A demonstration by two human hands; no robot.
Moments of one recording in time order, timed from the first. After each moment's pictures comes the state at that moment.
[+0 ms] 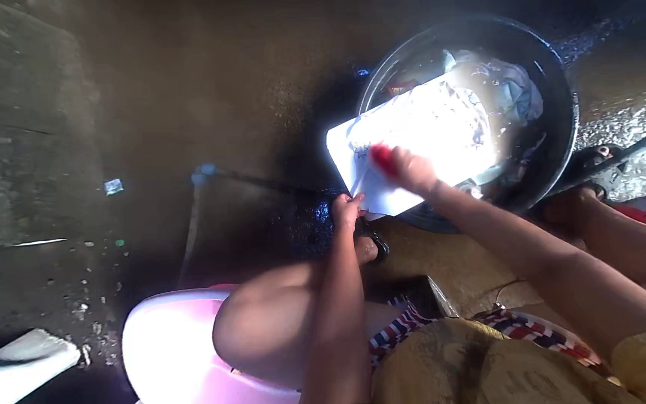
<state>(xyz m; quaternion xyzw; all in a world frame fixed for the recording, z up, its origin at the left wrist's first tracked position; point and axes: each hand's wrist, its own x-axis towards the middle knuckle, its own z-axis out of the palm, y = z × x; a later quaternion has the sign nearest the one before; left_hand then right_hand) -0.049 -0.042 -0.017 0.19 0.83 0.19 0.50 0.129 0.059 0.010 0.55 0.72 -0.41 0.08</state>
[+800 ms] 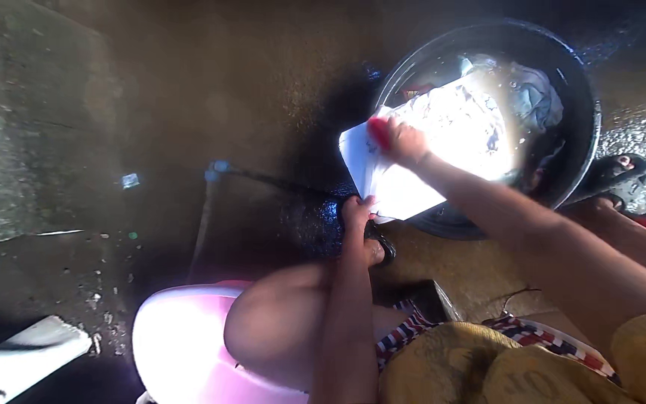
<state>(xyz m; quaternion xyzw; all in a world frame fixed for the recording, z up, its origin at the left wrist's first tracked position) -0.050 -0.040 -0.016 0.18 0.83 0.16 0.50 0.078 0.117 0.020 0.56 0.73 -0.38 0.07</state>
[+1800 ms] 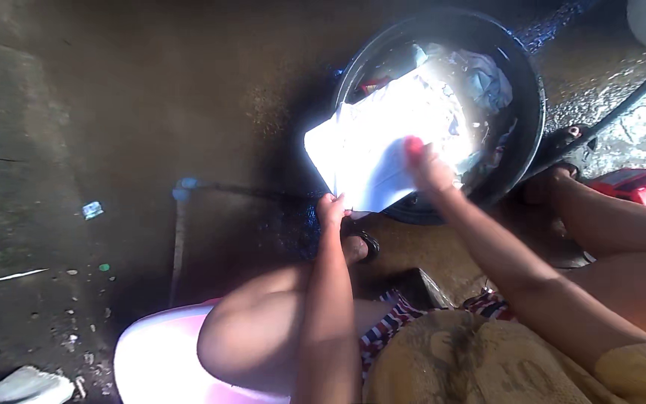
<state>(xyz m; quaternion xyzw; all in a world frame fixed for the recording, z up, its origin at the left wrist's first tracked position) -0.047 -0.034 -0.025 0.23 0.84 0.14 0.47 0.185 0.027 0.007 0.75 0.54 -0.39 0.03</state>
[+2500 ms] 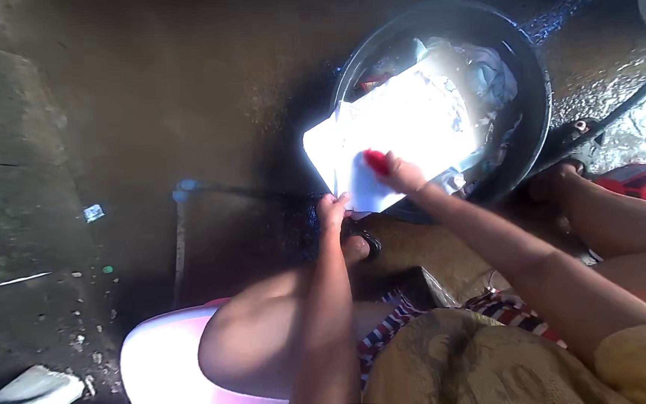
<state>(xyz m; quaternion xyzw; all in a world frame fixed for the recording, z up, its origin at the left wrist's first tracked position) -0.054 -0.038 -0.028 0.26 0.83 0.14 0.47 0.147 0.045 0.004 0.60 0.62 -0.49 0.09</state>
